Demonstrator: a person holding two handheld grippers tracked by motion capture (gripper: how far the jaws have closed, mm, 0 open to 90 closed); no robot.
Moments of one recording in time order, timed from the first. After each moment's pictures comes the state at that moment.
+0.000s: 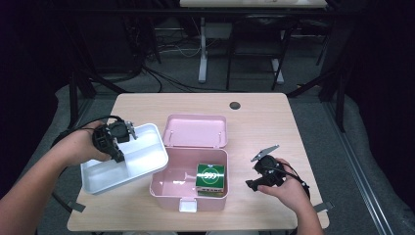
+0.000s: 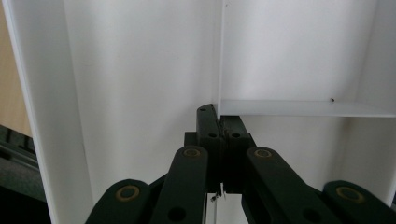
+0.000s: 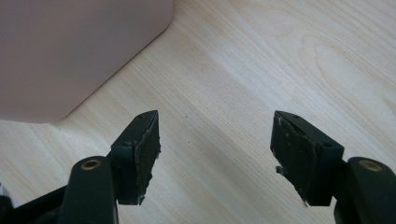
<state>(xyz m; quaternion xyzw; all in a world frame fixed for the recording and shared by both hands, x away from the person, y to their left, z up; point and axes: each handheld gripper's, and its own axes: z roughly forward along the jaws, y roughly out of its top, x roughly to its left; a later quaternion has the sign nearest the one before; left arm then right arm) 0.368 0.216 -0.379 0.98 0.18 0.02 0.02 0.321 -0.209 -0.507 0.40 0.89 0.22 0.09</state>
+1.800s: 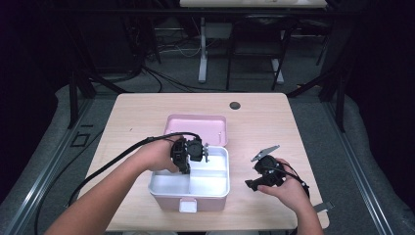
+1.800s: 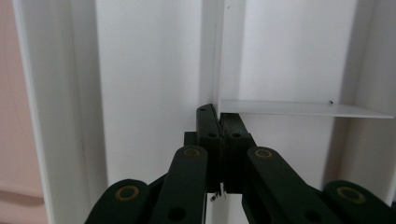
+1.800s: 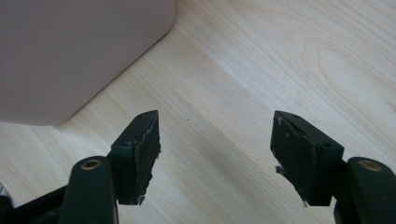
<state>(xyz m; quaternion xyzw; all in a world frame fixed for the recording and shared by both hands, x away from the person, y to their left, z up) 0.358 0.050 -0.428 1.00 0.00 0.00 0.03 0.321 -0.209 -0.509 0.40 0.88 0.23 0.09</state>
